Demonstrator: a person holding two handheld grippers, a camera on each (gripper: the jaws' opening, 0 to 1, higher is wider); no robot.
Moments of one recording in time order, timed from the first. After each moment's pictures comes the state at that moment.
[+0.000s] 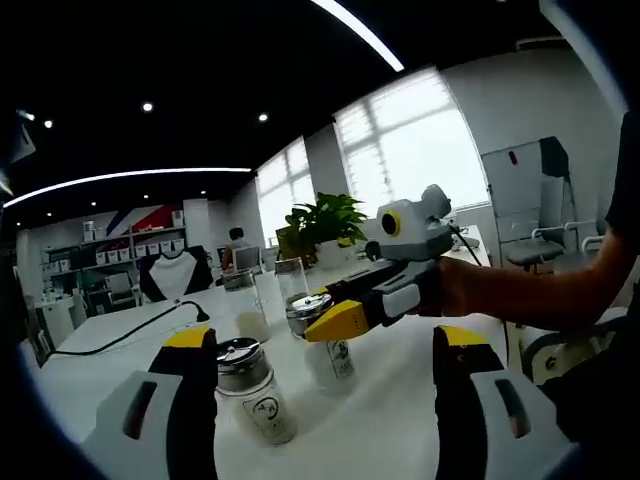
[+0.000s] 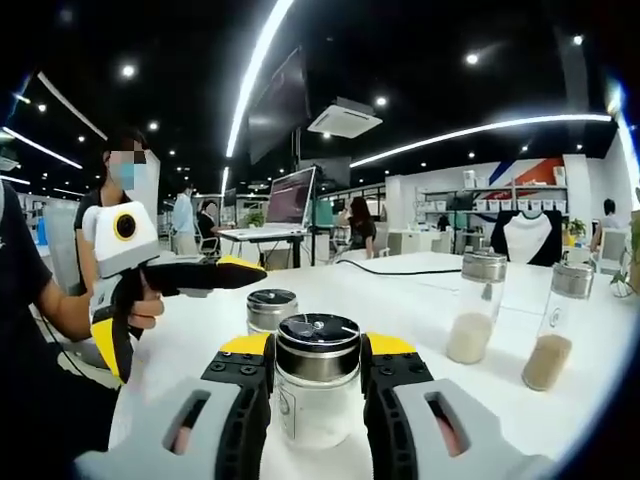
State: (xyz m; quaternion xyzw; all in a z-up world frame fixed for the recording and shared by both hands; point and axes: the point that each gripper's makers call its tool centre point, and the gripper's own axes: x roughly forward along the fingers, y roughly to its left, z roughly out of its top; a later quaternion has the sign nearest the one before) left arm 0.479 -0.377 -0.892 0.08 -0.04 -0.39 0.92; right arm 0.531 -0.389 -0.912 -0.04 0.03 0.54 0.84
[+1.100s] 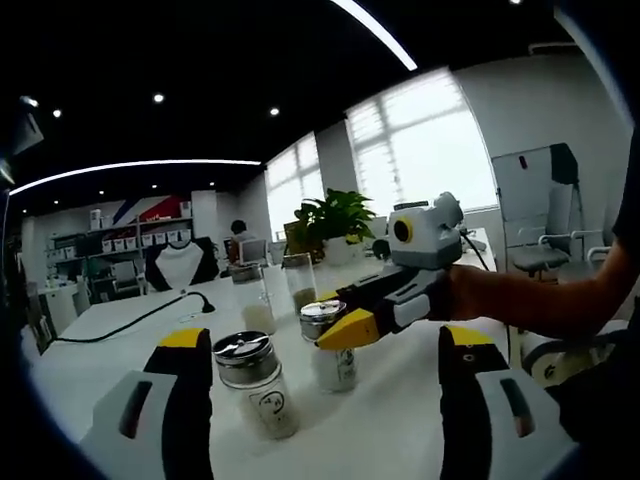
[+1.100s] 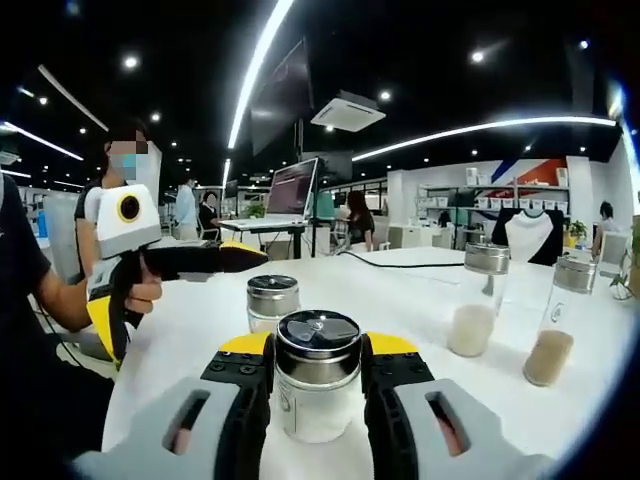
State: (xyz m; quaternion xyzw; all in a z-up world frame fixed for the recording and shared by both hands) left arm 0.483 -0.371 -0.894 0.07 -0.03 -0.37 0.93; right arm 0.529 -0.390 -0.920 -0.05 0.04 0.55 0.84
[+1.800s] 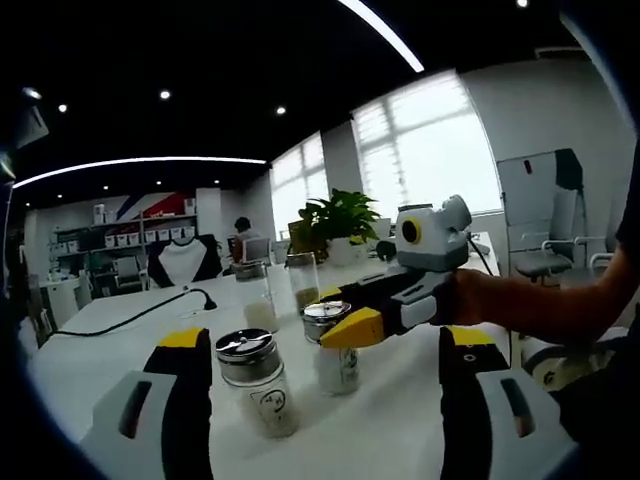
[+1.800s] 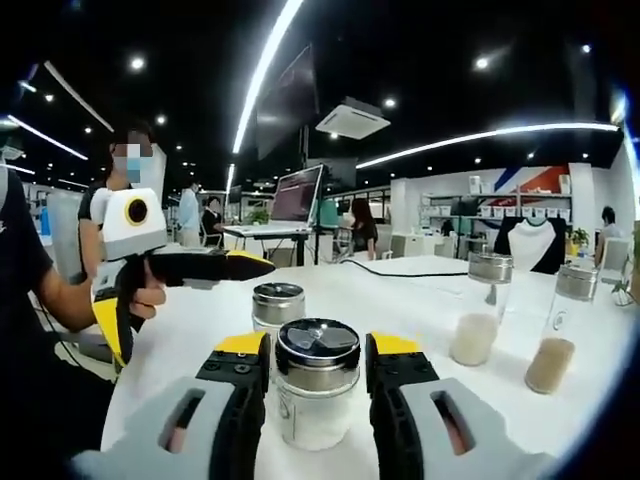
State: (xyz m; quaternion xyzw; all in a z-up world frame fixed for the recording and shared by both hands) left arm 0.486 -0.368 -0.894 0.06 -0.02 -0.37 0.93; right arm 0.525 -0.385 -0.907 -0.03 0.01 0.55 0.84
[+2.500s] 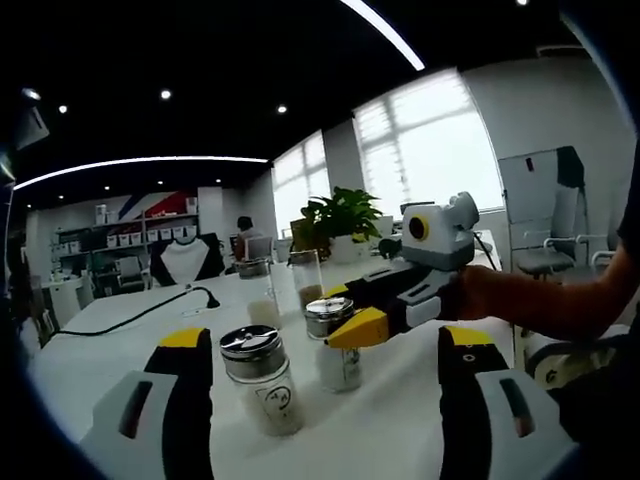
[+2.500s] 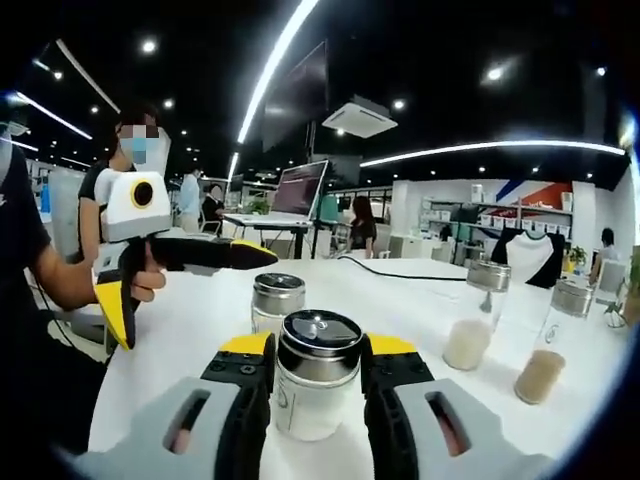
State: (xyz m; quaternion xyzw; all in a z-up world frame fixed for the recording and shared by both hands) left arm 0.489 -0.363 -0.897 0.06 -0.02 -0.36 0.93; right arm 0.530 -0.389 -0.918 -0.08 0.01 0.55 0.83
